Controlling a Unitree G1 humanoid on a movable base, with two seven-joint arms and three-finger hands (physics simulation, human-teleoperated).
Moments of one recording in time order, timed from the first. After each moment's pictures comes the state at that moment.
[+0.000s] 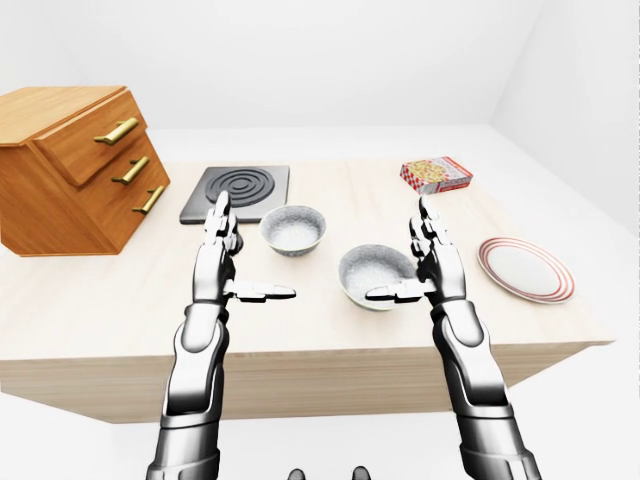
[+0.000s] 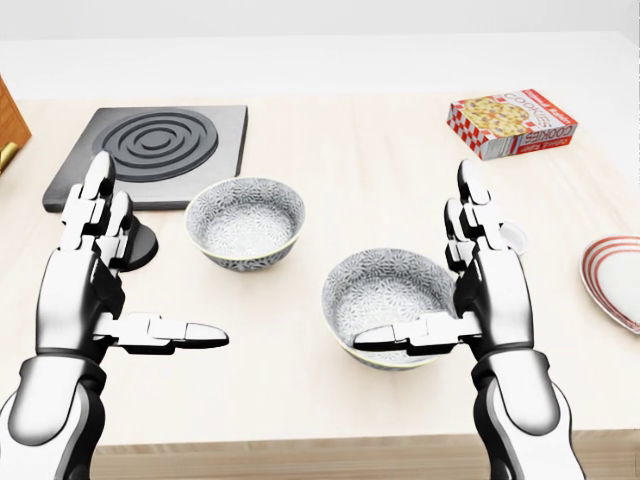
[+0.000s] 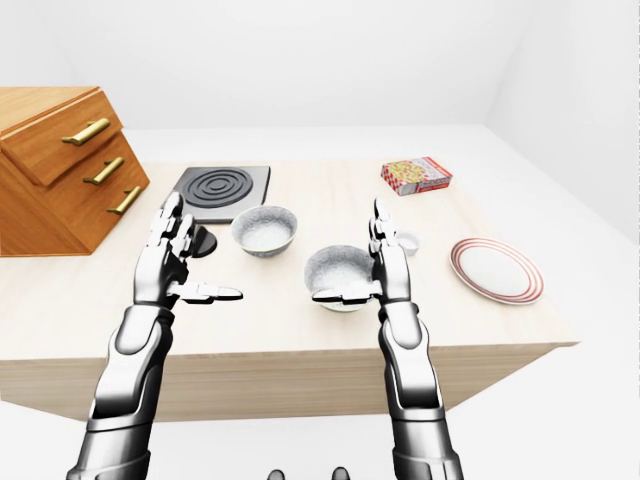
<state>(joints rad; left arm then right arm) -0.20 0.09 0.10 -0.13 0.00 0.09 -0.08 -0.18 -0.04 -0.05 -0.12 0.02 0.09 0.05</state>
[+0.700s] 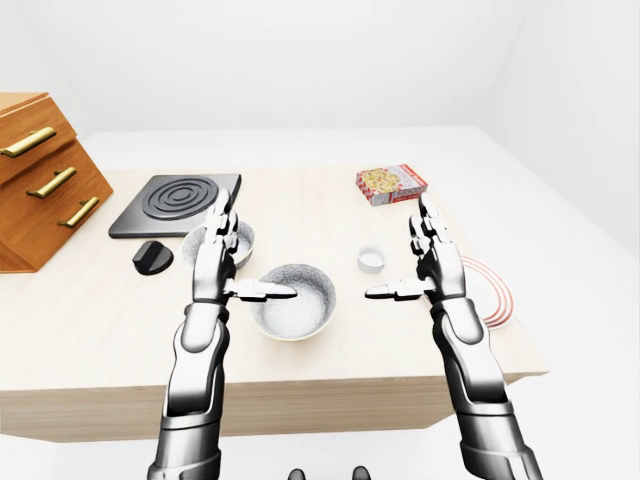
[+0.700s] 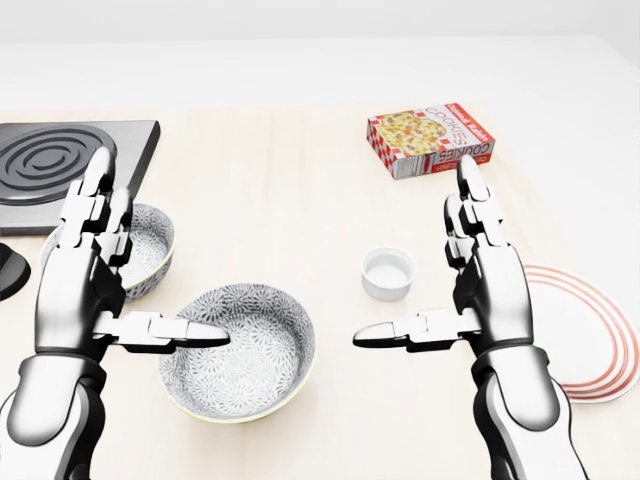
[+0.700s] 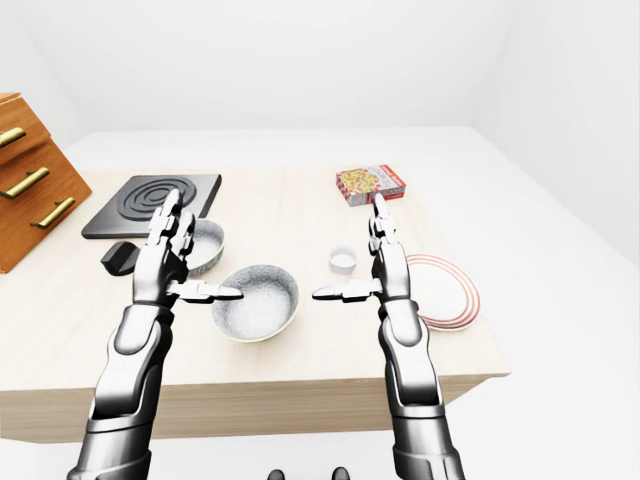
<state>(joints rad) -0.20 0.08 0.10 -0.15 0.01 0.09 -0.08 -0.19 -0.05 -0.05 -0.11 0.03 0.09 0.05</state>
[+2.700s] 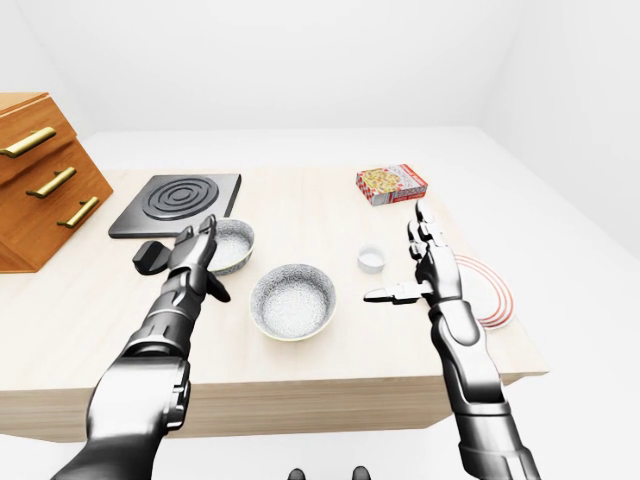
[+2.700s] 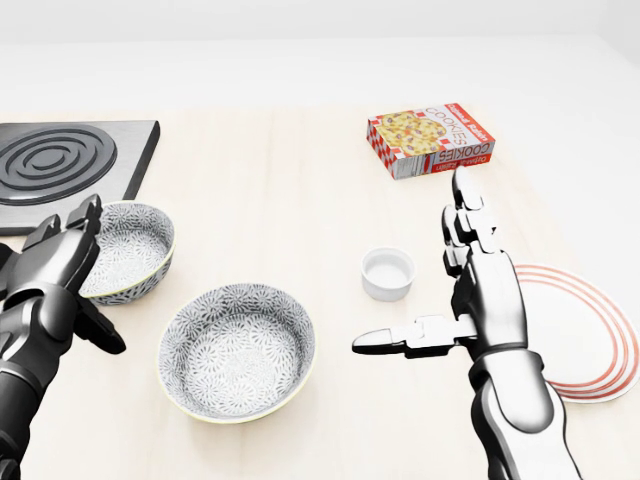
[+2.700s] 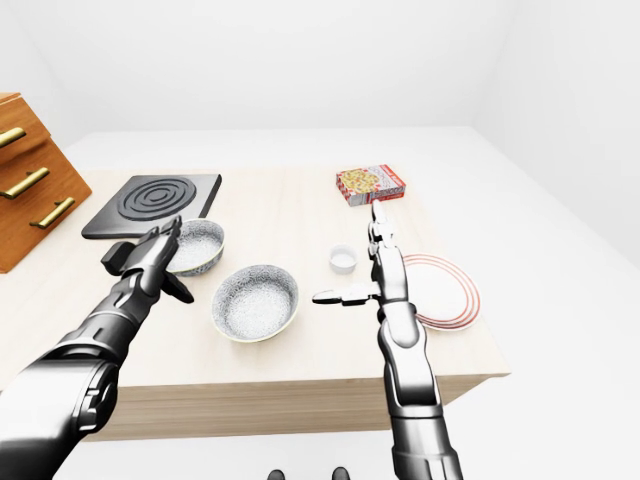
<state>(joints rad) -0.89 0.40 0.01 1.32 0.88 -0.09 0.19 -0.19 -0.05 -0.05 -0.08 -0.01 0.09 0.05</state>
